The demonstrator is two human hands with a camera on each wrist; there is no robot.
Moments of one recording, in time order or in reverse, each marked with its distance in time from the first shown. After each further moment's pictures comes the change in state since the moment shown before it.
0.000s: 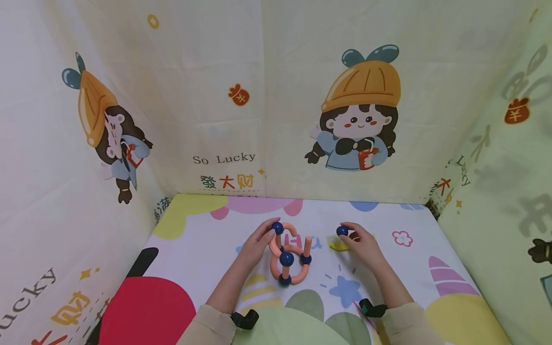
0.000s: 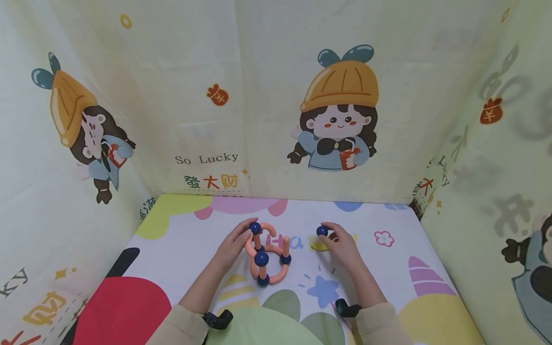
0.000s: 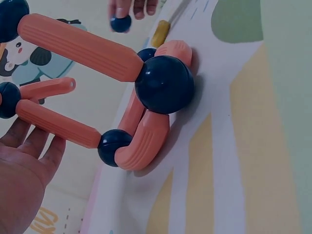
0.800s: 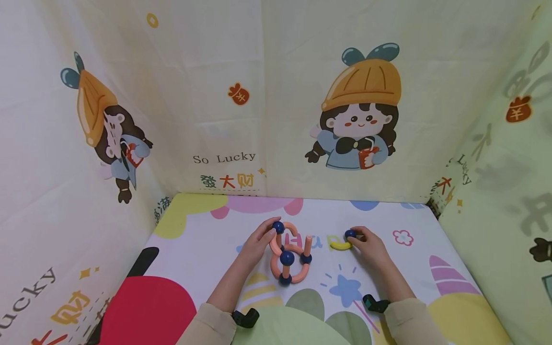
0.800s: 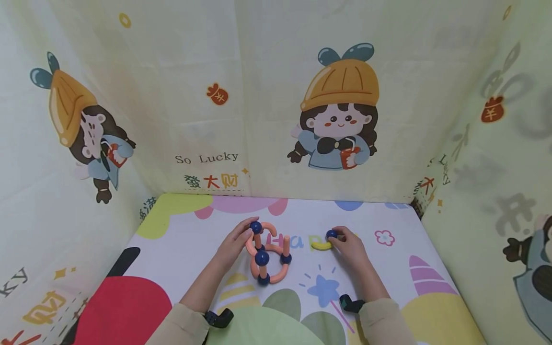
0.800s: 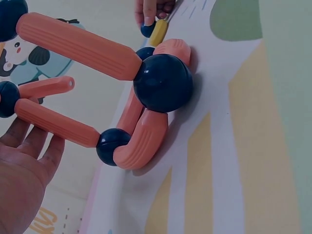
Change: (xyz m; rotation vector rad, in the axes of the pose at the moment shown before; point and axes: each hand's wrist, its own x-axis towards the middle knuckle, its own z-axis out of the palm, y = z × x) left_hand 0.003 0.000 0.000 0.003 -0.010 -0.011; right_hand 0.013 0.041 -0.005 -0.061 -0.024 0.159
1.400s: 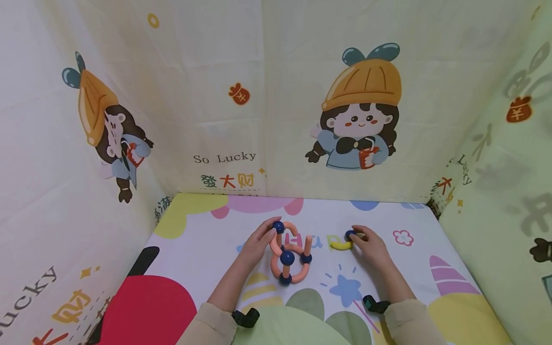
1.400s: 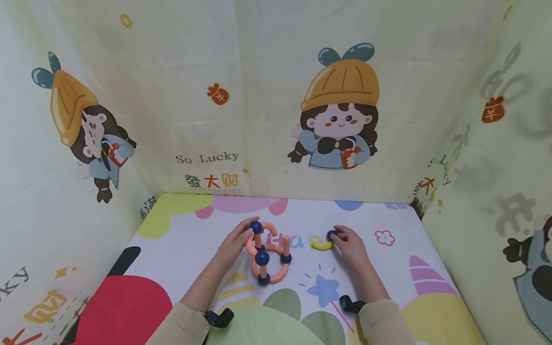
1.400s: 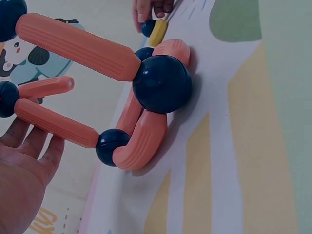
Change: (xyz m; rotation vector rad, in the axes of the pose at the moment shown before) left_hand 0.001 -0.004 0.000 0.016 0.004 0.015; right_hand -0.006 -0.007 -0.002 0.009 0.015 0.008
